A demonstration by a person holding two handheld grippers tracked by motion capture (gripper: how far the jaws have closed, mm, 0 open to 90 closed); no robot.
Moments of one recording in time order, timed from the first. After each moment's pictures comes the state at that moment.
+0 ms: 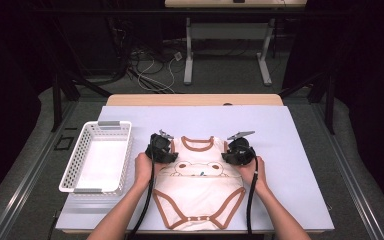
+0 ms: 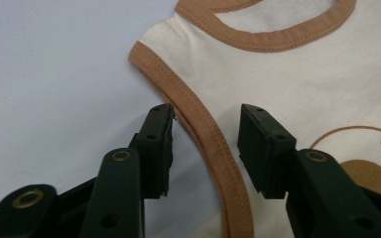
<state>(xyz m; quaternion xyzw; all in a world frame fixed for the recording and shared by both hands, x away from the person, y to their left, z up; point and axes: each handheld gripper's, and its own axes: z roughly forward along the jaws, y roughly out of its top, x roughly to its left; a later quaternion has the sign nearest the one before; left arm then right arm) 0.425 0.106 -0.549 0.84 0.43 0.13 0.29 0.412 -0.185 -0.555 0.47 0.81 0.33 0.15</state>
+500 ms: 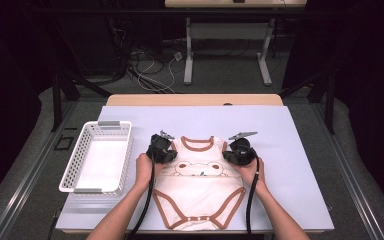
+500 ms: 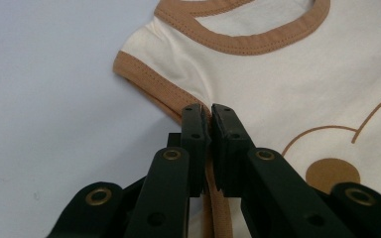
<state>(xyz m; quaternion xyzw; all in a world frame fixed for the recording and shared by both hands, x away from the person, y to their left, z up) 0.423 0.106 -0.549 0.84 0.43 0.11 0.31 0.410 -0.187 -0.556 0.47 0.80 0.35 0.13</state>
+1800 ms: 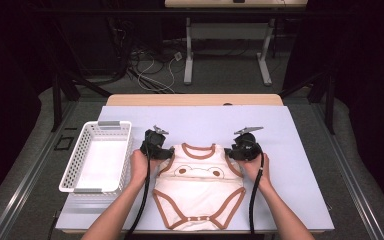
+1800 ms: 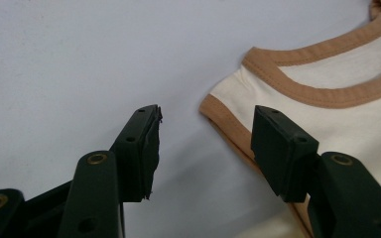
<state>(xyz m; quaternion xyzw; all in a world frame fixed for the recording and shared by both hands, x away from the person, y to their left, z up) 0.432 0.119 -0.540 0.83 0.46 0.16 0.29 0.420 -0.200 -0.543 0.49 0.78 0.35 0.14</state>
